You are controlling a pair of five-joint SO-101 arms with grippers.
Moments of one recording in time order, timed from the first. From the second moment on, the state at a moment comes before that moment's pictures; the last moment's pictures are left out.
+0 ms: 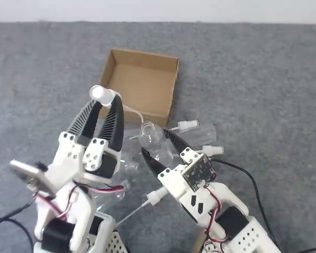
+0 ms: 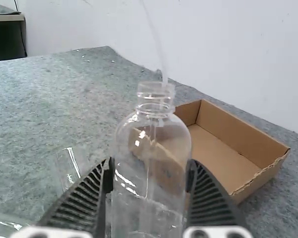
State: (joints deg) left arm 11.5 -101.0 68.4 36.7 20.9; right arm -45.2 -101.9 95.2 25.2 4.4
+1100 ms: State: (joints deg) left arm 11.5 -101.0 75.3 26.0 21.4; right arm -47.8 -101.9 95.2 25.2 4.4
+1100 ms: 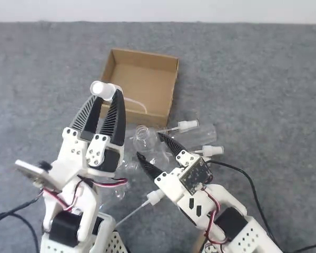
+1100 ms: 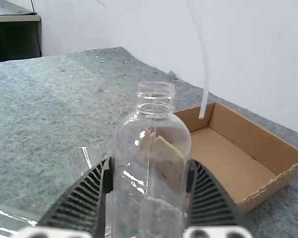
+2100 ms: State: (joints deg) left arm 11.4 -103.3 71.9 29.8 21.8; right arm -46.7 -101.9 95.3 24.3 4.4
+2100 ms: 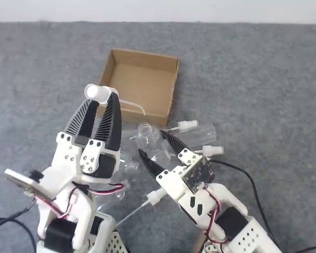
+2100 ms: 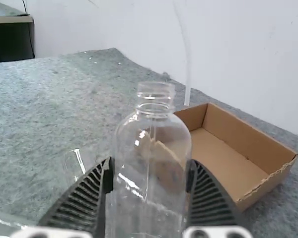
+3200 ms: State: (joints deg) left arm 11.4 -103.4 62.9 34.0 21.8; right arm -46.7 -101.9 95.3 23.1 4.4
